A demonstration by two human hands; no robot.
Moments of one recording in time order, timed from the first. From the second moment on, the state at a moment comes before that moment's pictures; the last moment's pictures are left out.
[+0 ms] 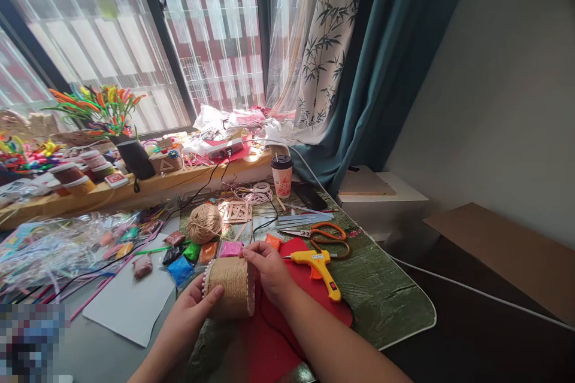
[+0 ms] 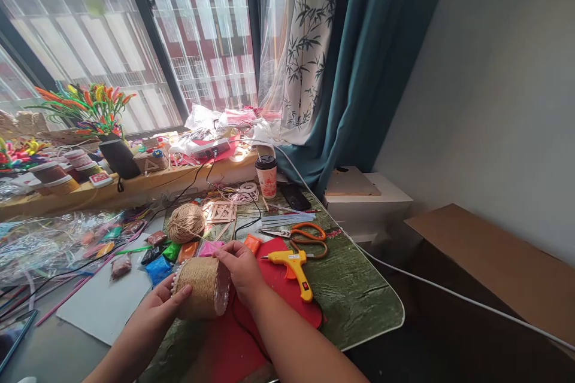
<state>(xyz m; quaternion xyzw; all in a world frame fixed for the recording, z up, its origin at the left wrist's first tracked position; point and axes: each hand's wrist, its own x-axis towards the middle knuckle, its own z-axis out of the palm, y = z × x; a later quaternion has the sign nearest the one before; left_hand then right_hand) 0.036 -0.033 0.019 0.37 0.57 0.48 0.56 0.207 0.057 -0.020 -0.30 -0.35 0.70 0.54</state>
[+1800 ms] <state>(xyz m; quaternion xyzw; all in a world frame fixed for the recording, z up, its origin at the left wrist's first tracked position) 0.048 -0.024 0.030 0.60 0.68 0.37 0.19 0.202 0.054 -0.025 -0.25 -0.35 0.73 0.53</state>
